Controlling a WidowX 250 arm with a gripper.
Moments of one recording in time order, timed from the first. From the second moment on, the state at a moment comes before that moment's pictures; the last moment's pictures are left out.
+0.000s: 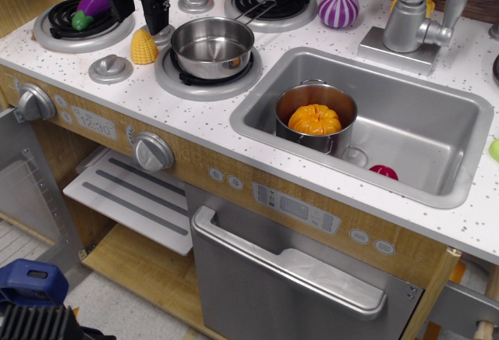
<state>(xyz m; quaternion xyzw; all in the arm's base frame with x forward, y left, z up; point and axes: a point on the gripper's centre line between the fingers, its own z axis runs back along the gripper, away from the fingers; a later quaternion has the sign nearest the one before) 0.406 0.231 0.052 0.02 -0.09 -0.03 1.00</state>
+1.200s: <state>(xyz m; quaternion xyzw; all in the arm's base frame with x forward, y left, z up) 0.408 0.234 0.012 -0.02 -0.08 -0.02 1.00</state>
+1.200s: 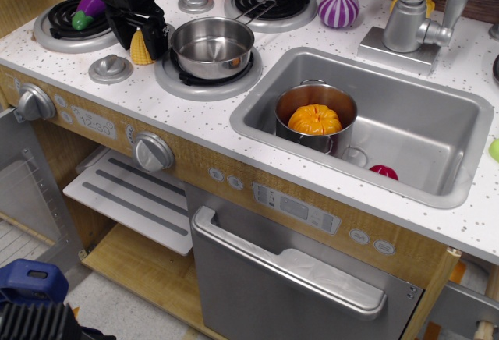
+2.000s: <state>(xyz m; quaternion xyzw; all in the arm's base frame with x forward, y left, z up) 0.398 0.218 0.037 0.05 -0.07 -0.01 1.00</state>
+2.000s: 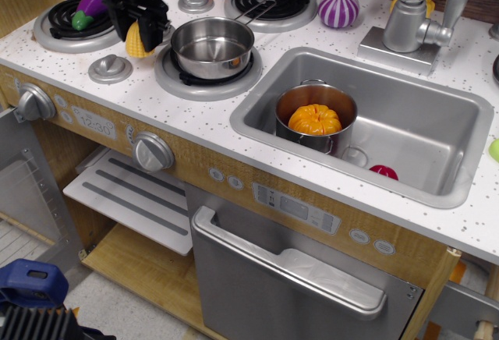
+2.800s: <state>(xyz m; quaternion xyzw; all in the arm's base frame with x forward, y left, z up) 0.414 0.164 0.083 0.11 -0.07 0.01 0.99</state>
